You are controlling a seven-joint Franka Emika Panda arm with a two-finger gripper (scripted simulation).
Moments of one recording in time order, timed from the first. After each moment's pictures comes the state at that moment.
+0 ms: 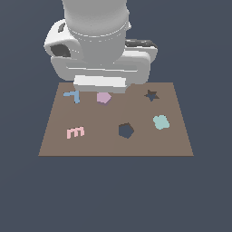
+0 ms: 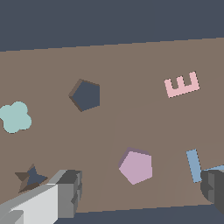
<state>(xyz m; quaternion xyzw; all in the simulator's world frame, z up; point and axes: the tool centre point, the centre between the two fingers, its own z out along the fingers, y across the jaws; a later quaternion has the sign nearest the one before) -0.010 -0.028 0.155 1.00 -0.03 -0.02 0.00</state>
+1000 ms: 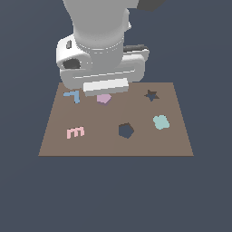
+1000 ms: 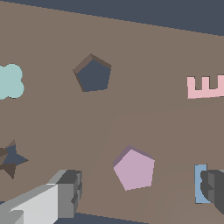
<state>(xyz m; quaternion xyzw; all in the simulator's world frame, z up) -0.027 -0.030 0.124 1.00 0.08 -0.01 0.00</state>
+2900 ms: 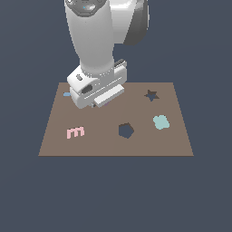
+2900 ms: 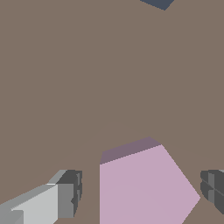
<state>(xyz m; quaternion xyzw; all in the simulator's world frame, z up) -0.059 -0.049 0.033 0.95 0.32 0.00 0.00</state>
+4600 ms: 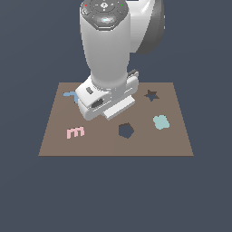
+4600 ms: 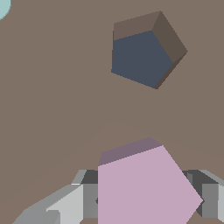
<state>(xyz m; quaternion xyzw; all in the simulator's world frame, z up) -0.013 -0.017 0.036 0.95 0.31 0.00 0.00</state>
